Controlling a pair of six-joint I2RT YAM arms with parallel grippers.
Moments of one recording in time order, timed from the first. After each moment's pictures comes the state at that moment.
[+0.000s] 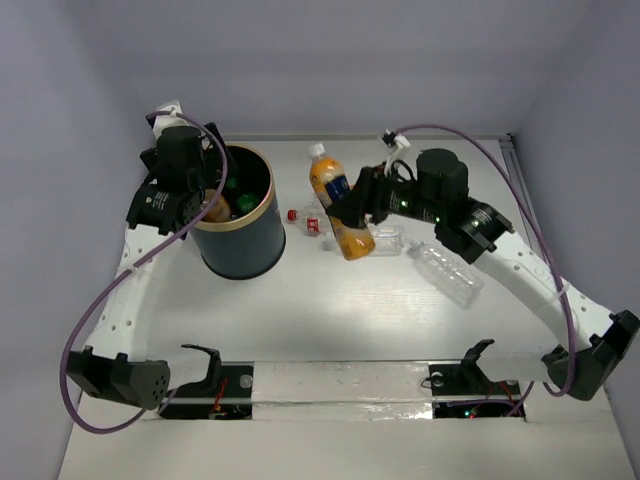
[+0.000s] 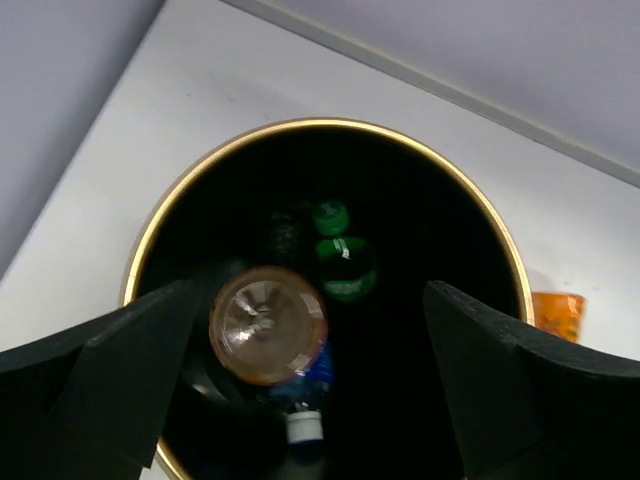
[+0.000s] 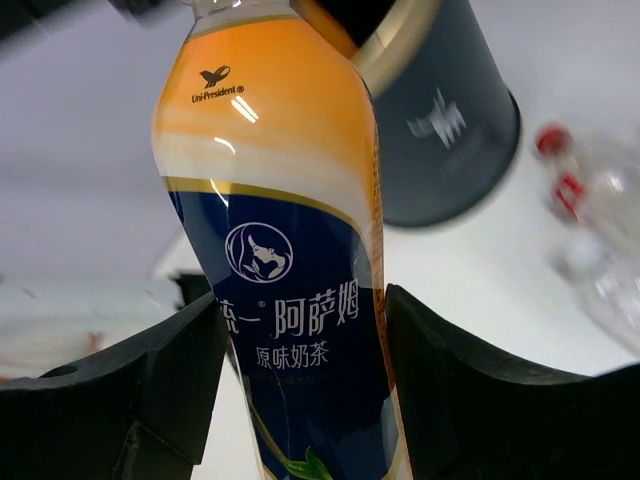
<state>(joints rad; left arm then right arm) -0.23 1.22 1.45 -0.69 -0.43 -0.42 0.69 1.22 1.29 -0.35 -0.39 0.53</state>
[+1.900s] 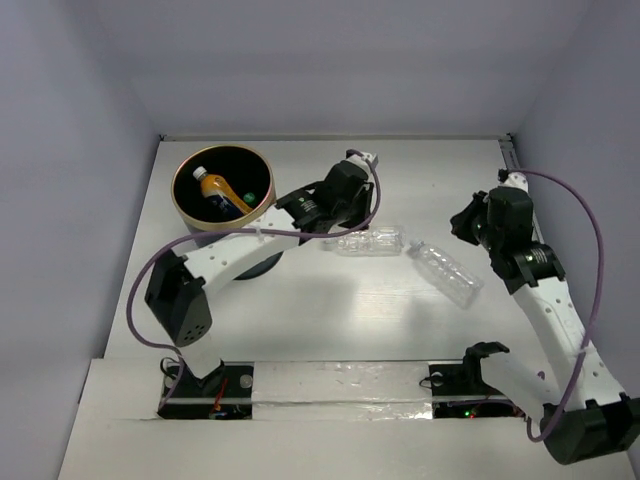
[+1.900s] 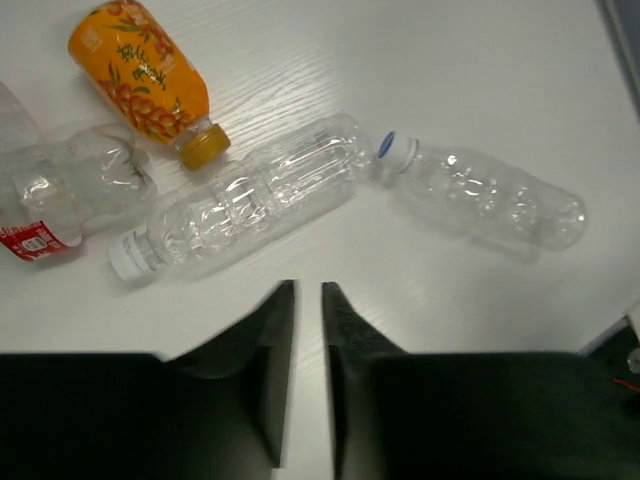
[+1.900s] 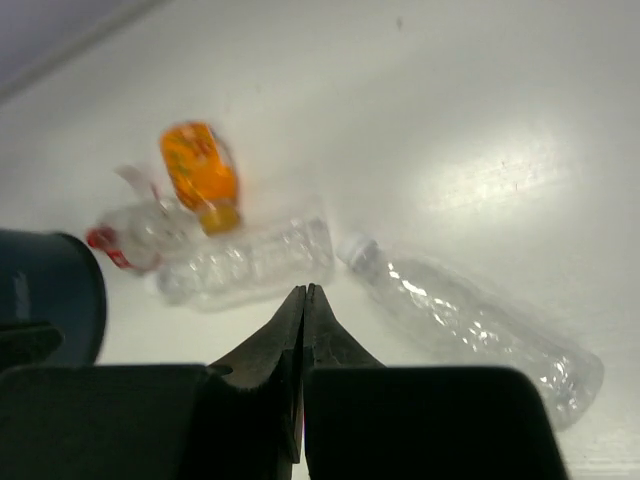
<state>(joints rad) -0.87 1.65 1.53 -0.50 -0.11 -0.48 0.21 0.88 0.98 -0.54 0.15 0.56</state>
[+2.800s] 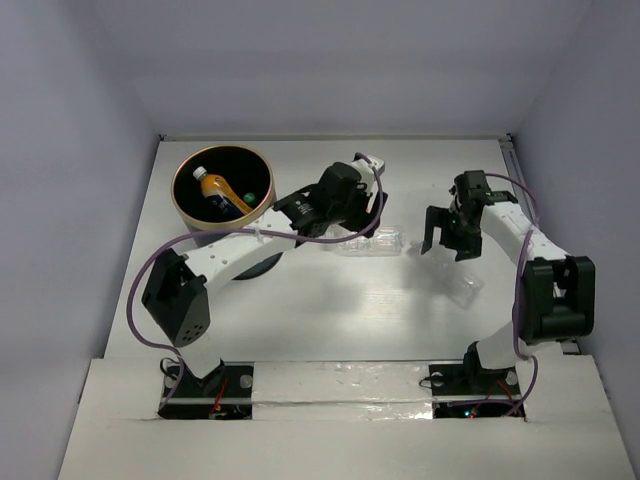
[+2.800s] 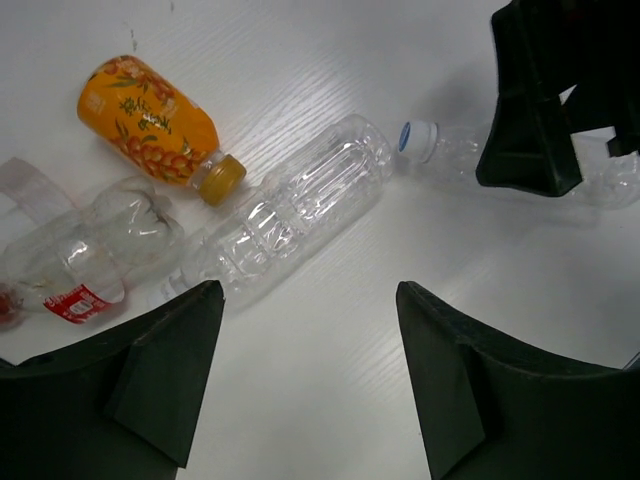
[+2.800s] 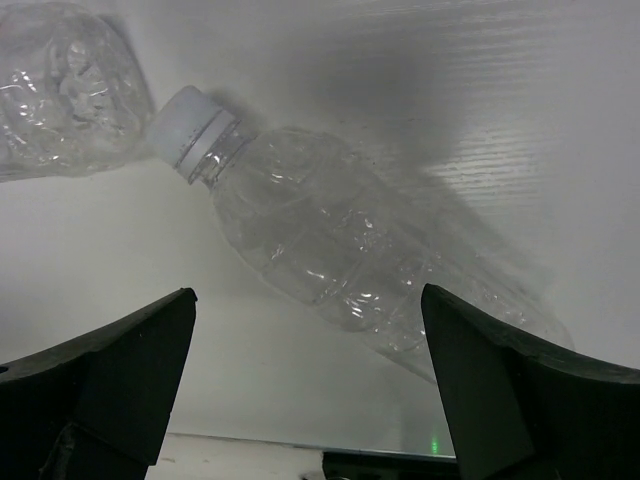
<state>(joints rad) -0.85 1.67 1.45 -0.39 -0.04 -0.22 0.07 1.52 1.11 -0.84 -0.11 0.26</state>
